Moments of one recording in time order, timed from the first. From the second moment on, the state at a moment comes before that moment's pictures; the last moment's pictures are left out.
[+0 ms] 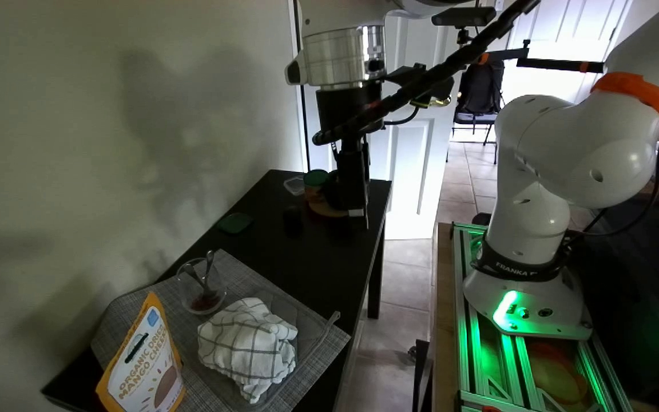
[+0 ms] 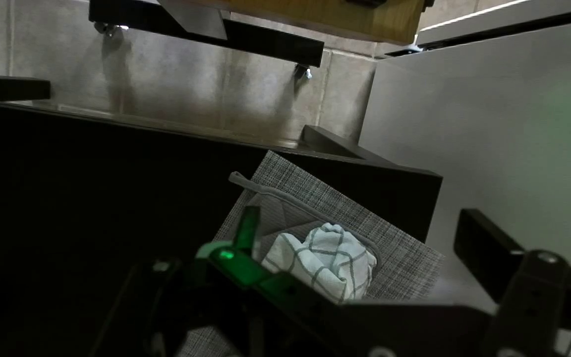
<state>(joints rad) 0.27 -0.75 0.20 -2.69 0.26 1.88 0.11</state>
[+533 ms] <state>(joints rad) 0.17 -0.78 0.07 -2.72 0.25 1.89 0.02</state>
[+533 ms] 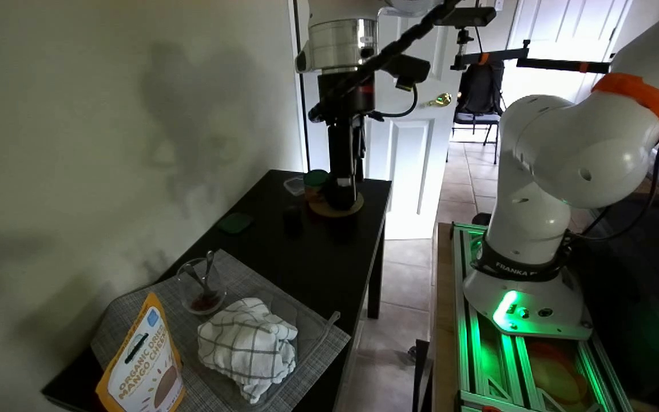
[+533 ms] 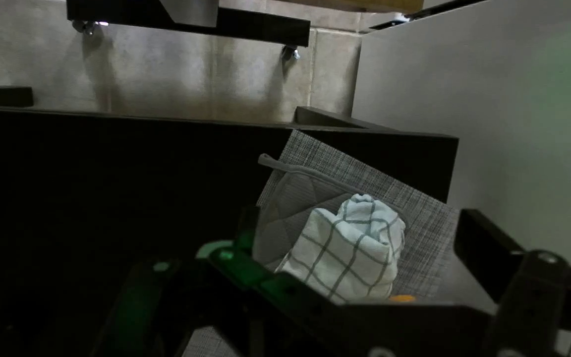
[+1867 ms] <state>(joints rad) -0.19 -0.68 -0.04 -2.72 -0.16 2.07 0.04</state>
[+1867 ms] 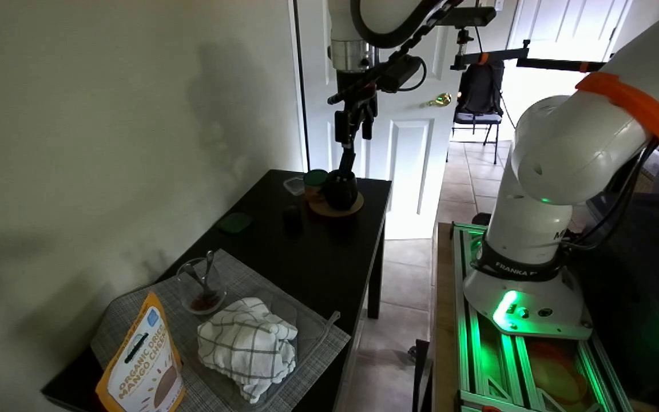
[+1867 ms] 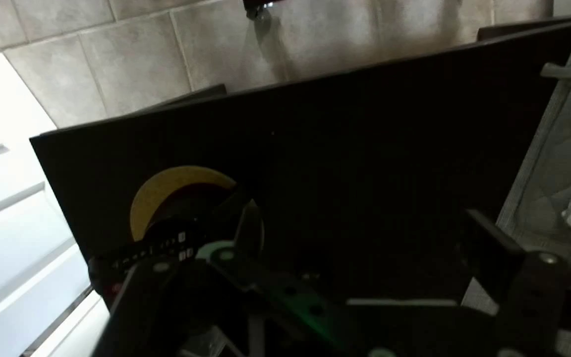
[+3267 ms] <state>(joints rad) -0.09 -0.10 -0.18 -2.51 0.06 2.70 -0.36</state>
